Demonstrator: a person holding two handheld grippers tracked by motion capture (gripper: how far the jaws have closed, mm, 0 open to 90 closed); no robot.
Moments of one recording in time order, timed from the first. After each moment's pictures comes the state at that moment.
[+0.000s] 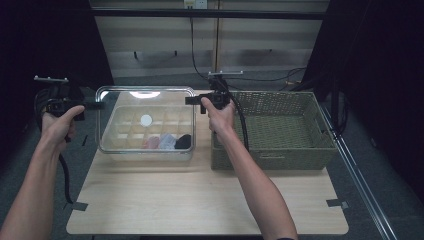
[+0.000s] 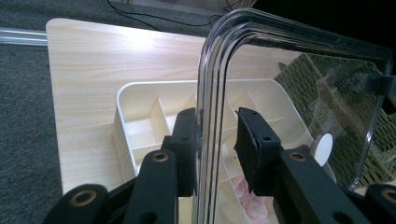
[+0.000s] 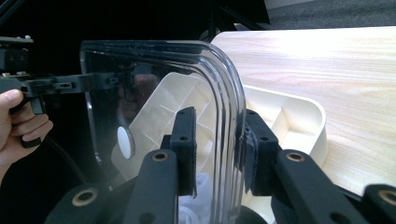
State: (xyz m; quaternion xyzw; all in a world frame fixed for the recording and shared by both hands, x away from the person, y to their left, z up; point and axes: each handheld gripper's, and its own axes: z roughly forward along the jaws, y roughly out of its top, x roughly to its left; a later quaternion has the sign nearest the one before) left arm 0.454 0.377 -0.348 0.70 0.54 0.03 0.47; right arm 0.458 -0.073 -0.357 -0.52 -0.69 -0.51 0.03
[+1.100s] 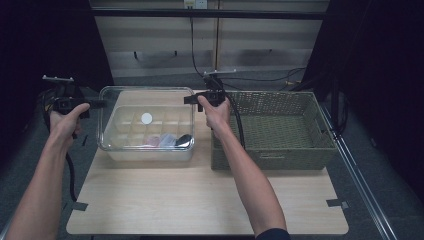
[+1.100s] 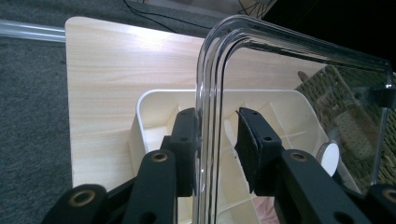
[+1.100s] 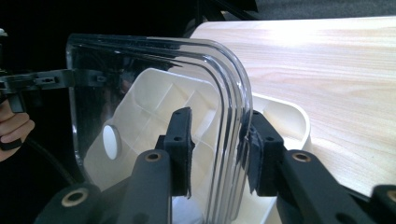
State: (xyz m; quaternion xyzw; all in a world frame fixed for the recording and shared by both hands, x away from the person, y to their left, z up) left arm 0.476 0.379 -0.367 0.69 0.57 0.03 0.45; right arm 0.488 -0.064 -0.376 -0.53 -0.70 -0.48 0.03
